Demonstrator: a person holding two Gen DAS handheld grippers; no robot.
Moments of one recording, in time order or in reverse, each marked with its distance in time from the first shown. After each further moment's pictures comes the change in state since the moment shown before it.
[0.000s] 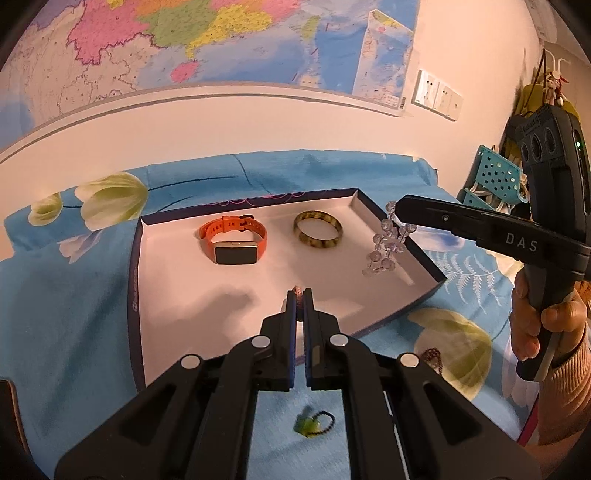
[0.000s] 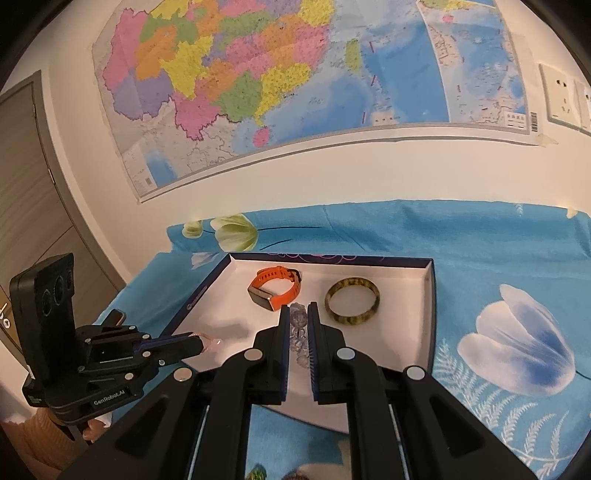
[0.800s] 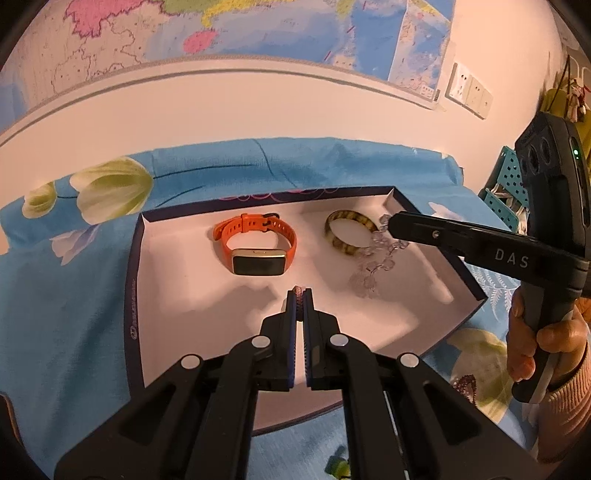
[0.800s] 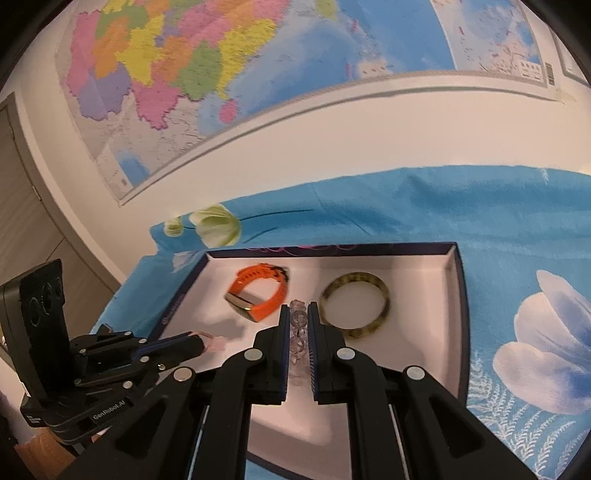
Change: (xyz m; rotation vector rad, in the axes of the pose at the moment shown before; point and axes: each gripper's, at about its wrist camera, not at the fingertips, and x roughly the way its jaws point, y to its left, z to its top) left arm 0.044 0.022 0.017 -0.046 0.062 0.042; right arm 0.056 -0.025 0.006 0.097 0.085 -0.011
